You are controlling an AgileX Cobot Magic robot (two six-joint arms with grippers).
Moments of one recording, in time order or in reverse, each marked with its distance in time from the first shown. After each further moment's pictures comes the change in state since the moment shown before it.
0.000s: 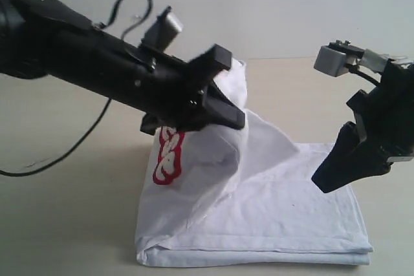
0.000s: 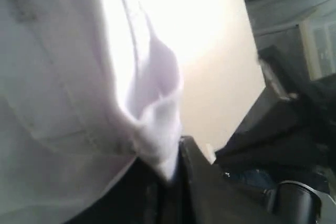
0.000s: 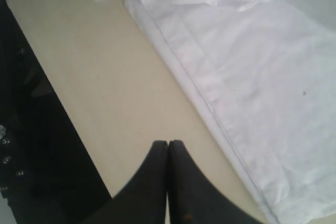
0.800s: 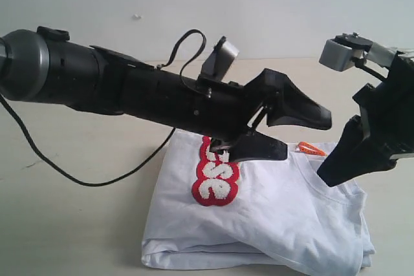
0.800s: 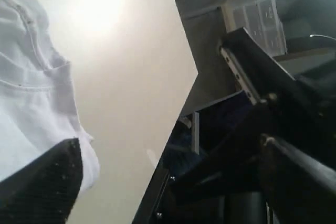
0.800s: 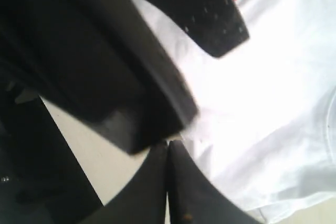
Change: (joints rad) left arm -0.086 0.217 -0.060 -0.428 0.135 0.406; right arm 0.000 -0.030 0.000 -0.035 -0.032 0.040
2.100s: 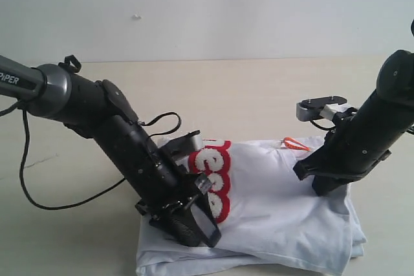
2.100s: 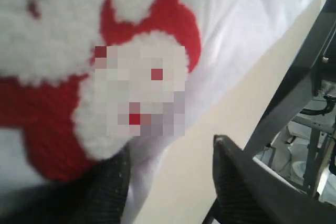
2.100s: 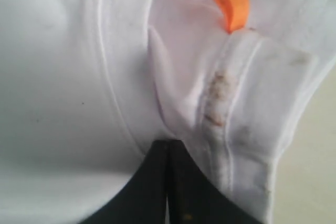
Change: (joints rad) left arm 0.150 0.238 -0.031 0.686 0.205 -0.199; right arm 0.000 0.478 0.000 -0.213 -0.562 0.365
